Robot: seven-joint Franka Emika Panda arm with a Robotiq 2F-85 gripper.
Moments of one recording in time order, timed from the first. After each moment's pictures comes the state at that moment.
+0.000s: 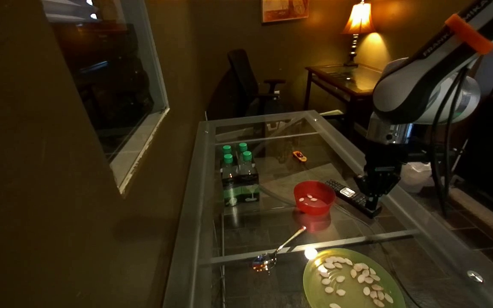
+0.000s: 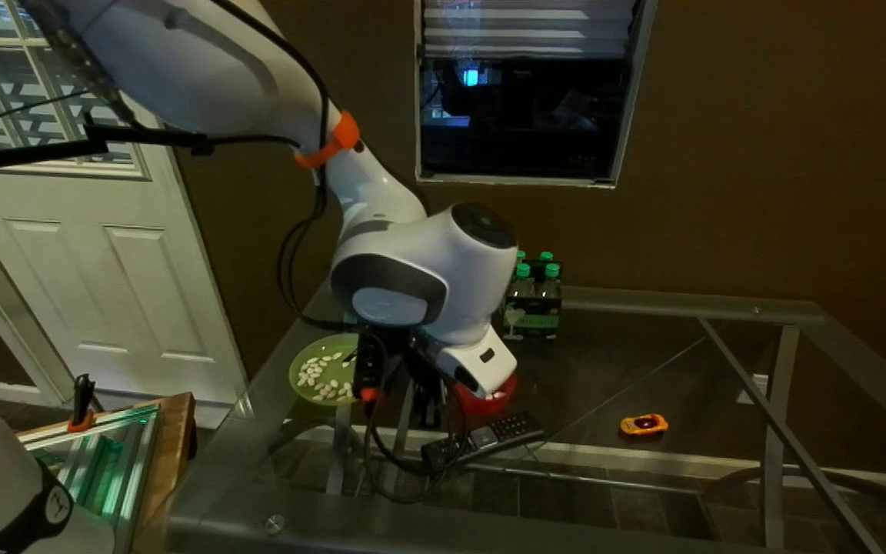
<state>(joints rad) -0.06 0.21 0.00 -2.36 0.33 2.42 -0.02</state>
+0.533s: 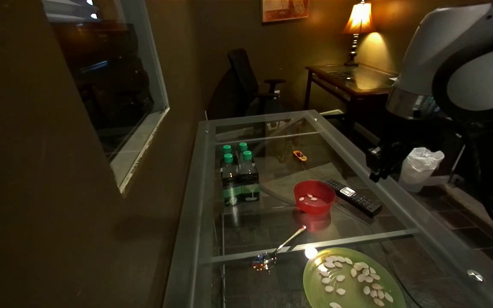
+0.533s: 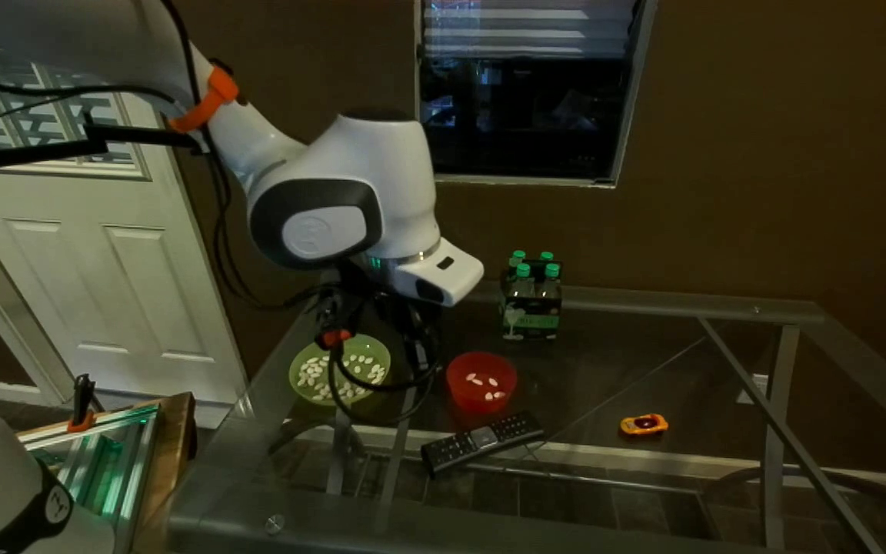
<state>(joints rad) -0.01 -0.09 0.00 -2.57 -0.05 2.62 0.23</state>
